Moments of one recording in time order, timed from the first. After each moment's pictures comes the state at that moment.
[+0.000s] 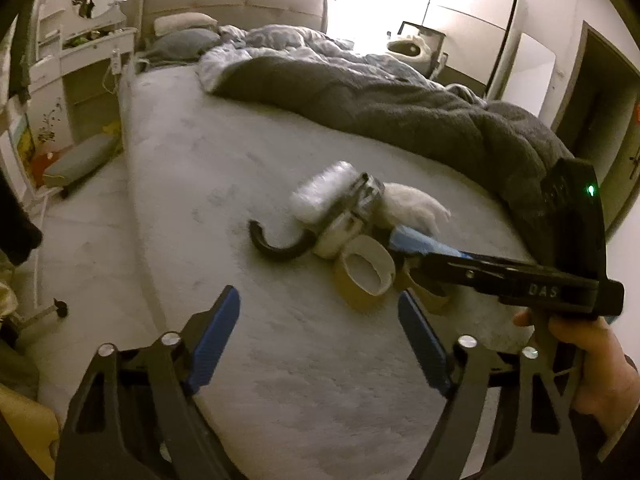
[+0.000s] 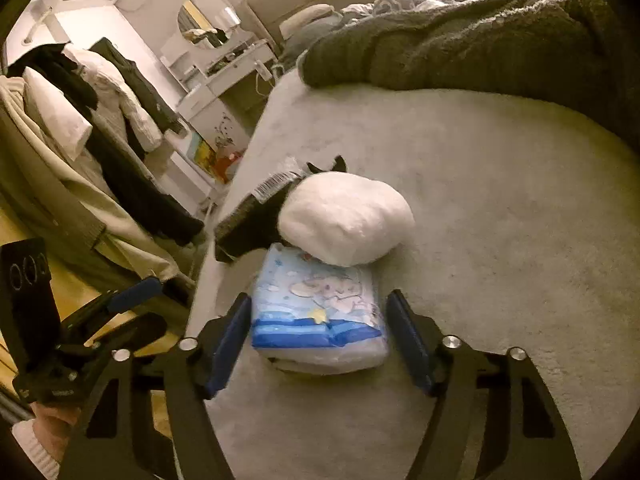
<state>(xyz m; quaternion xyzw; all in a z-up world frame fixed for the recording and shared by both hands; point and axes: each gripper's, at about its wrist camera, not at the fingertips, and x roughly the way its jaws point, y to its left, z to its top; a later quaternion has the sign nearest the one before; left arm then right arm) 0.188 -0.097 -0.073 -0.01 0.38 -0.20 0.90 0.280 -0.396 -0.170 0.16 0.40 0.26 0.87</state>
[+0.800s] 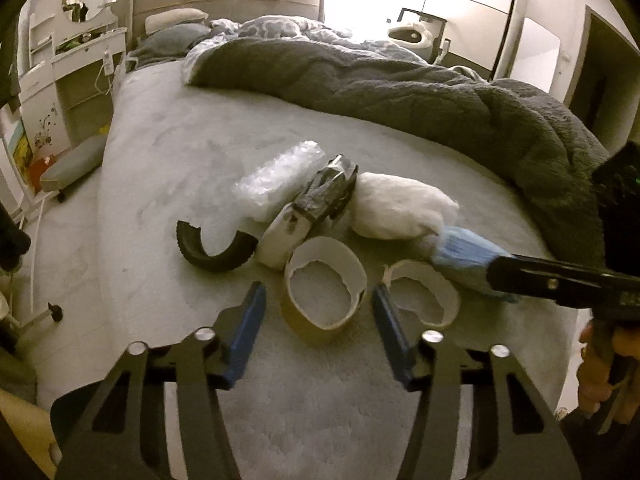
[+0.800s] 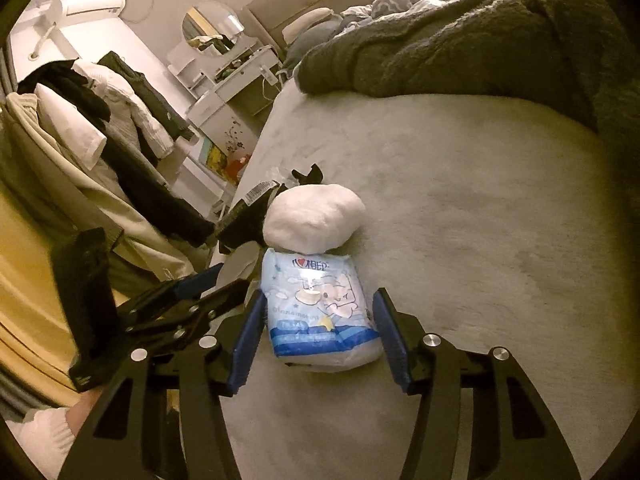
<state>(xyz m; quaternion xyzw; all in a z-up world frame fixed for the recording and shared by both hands) 0.214 -0.149 -0.100 0.00 0.39 -0.18 0.90 0.263 -0.444 -0.164 0.19 0.39 0.29 0.85</state>
